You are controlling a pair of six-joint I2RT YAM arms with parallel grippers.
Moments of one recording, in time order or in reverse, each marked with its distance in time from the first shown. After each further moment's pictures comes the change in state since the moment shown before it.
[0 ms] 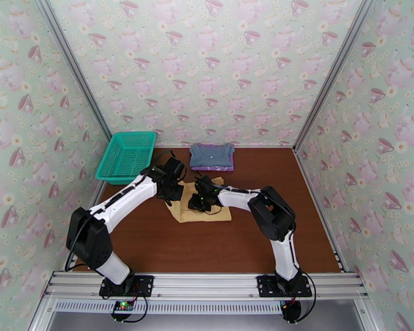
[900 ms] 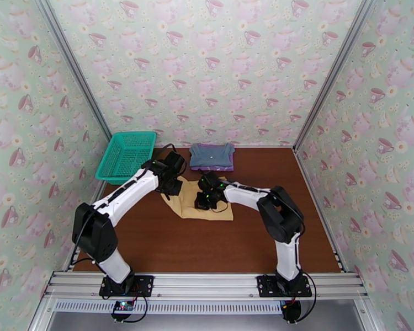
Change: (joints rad) left arm 0.004 0.072 0.113 -0.066 -0.059 0.078; right arm -0.008 -0.026 -0.017 -0.073 -0.114 -0.094
